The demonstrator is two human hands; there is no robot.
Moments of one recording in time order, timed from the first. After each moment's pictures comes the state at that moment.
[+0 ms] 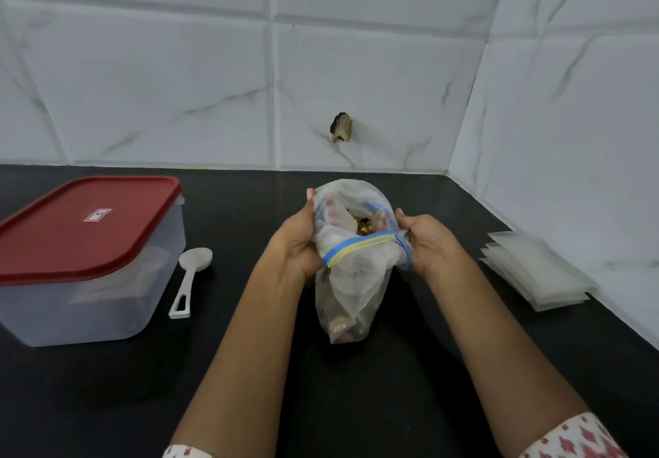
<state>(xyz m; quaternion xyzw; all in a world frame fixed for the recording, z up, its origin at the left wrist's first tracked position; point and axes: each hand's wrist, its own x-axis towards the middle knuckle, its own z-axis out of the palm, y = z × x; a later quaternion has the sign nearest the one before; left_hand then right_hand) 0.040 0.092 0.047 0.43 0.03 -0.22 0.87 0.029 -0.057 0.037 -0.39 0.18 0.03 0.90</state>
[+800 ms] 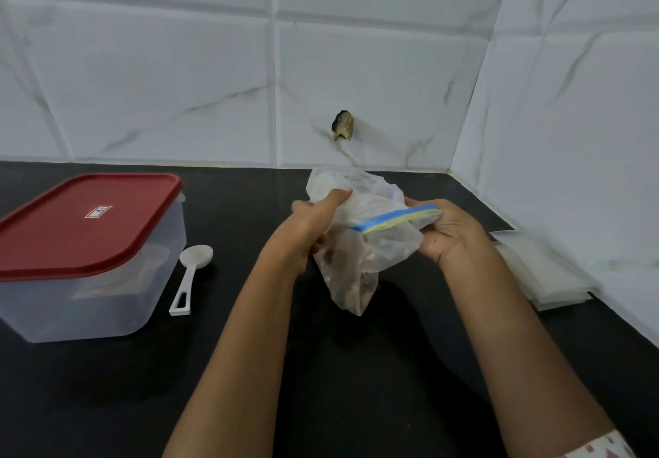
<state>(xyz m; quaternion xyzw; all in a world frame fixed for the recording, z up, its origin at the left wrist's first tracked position) 0.039 0.097 0.056 0.74 0.03 -0.14 0.65 0.018 -0.063 0.062 -0.43 0.12 0.03 0.89</state>
